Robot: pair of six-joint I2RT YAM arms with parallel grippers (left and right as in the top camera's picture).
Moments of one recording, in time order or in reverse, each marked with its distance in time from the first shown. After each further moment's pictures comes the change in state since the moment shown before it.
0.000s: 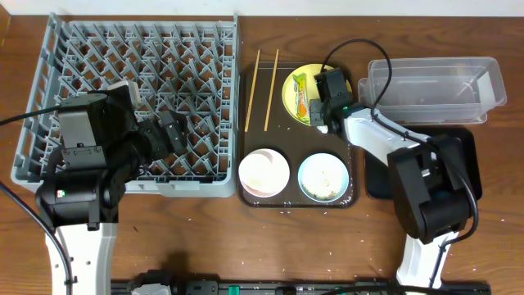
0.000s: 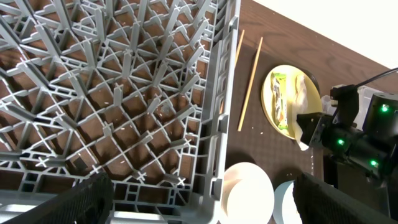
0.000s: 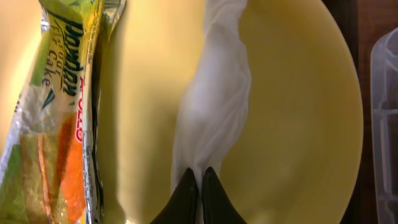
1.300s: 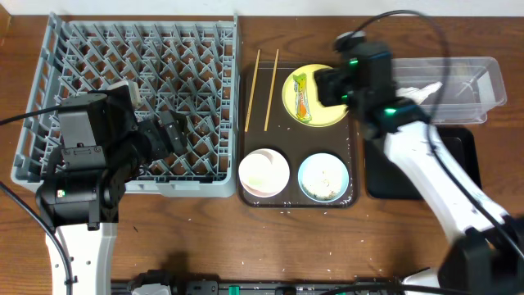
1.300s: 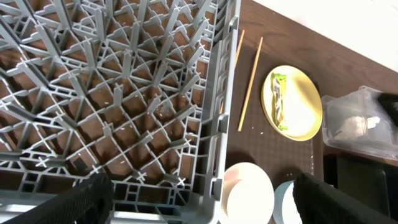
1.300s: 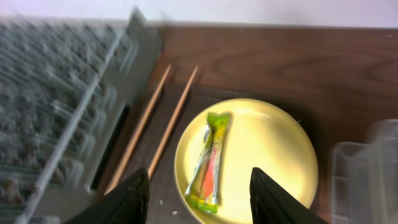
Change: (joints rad) left arm 0.000 0.000 0.000 0.000 0.000 0.000; right arm -0.010 -0.406 0.006 -0.070 -0.237 -0.045
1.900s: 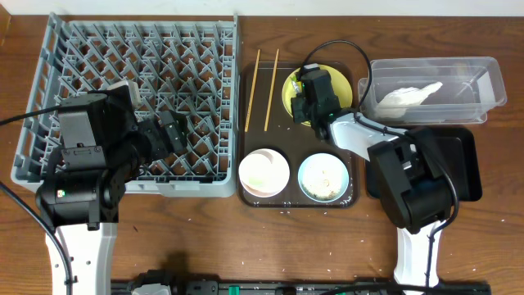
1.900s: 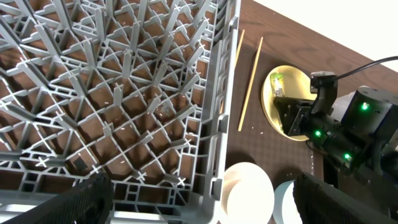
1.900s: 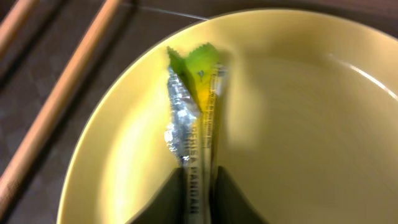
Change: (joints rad) left arm 0.000 0.000 0.000 0.000 0.000 0.000; right arm 0.064 0.500 -0.003 0.351 0.140 -0.040
